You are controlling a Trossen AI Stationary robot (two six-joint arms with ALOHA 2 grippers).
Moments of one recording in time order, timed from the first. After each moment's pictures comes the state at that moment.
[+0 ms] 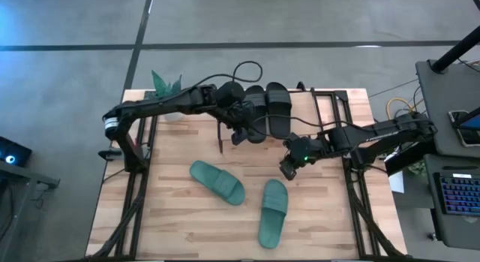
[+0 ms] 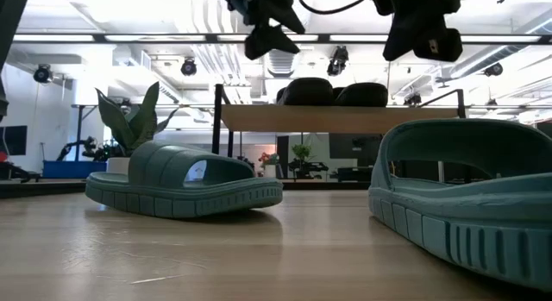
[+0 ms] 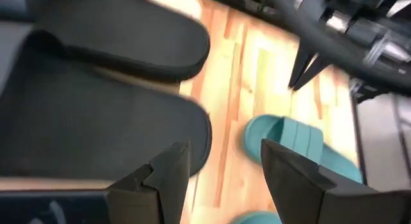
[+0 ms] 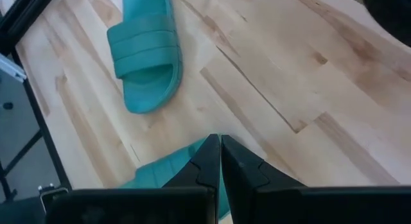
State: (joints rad) left arm 0.24 1.70 1.71 -0.76 0.28 -0.18; right arm 0.19 1.26 1.06 -0.73 0.11 0.89
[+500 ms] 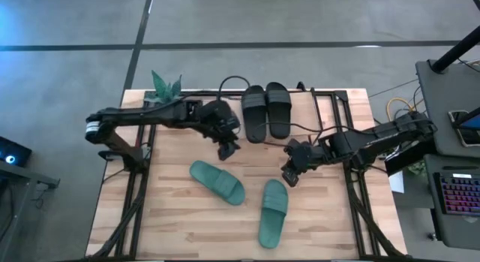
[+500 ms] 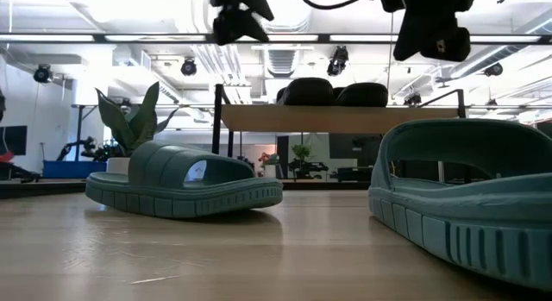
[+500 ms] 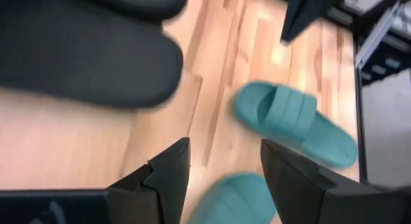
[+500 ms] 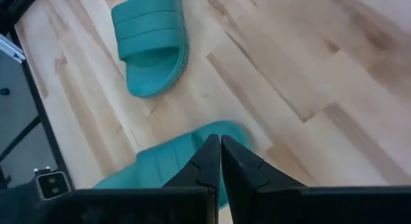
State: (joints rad) left arm 0.10 1.52 1.51 -0.78 0.14 -0.28; right arm 0.26 1.26 1.04 -0.72 0.13 0.92
